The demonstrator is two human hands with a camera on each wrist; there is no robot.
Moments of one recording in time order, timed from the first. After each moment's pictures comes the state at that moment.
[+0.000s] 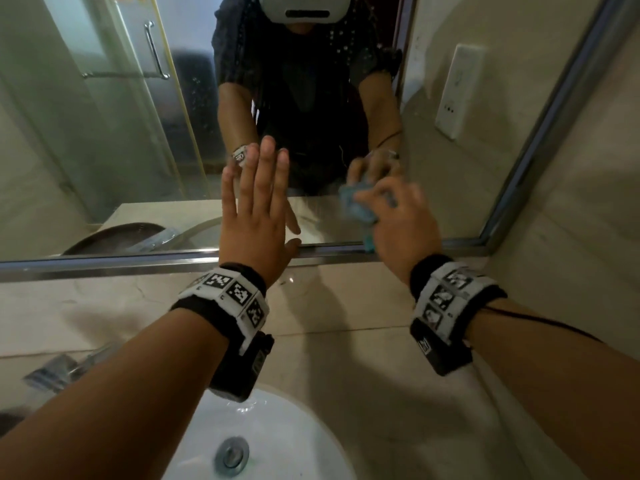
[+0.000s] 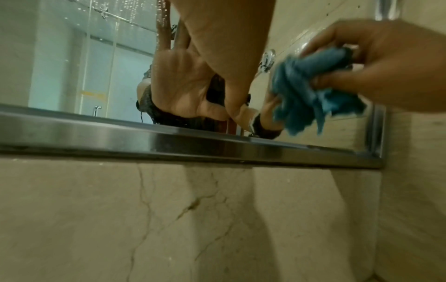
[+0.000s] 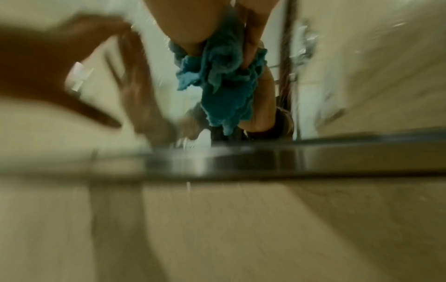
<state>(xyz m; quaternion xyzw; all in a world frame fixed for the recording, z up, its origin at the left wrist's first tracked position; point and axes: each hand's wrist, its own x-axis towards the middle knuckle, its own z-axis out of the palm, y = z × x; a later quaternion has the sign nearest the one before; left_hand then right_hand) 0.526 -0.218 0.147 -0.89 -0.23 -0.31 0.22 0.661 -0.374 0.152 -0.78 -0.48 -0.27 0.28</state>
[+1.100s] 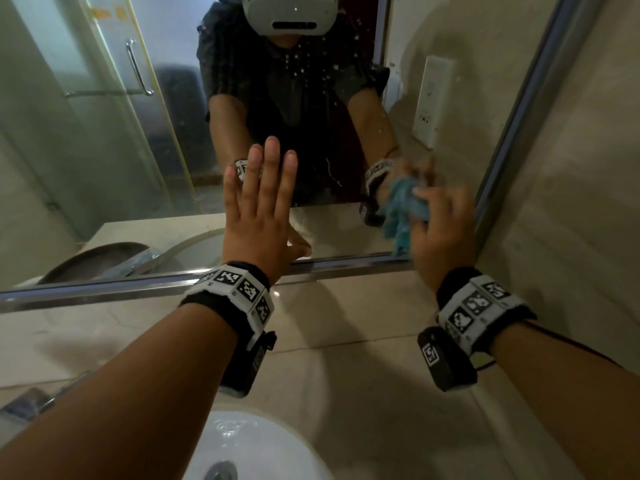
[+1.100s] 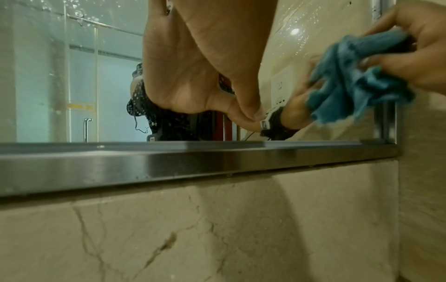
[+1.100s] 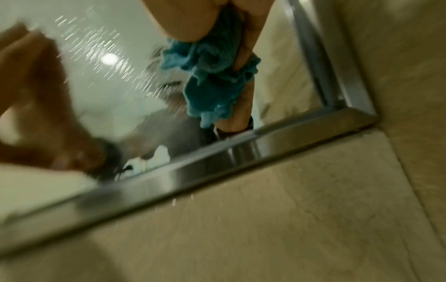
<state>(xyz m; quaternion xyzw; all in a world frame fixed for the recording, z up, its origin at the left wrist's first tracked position) 0.569 -0.232 0.161 -0.90 -0.23 -0.32 0.21 0.715 -0.416 0.144 -0.76 -0.38 -0.37 0.37</state>
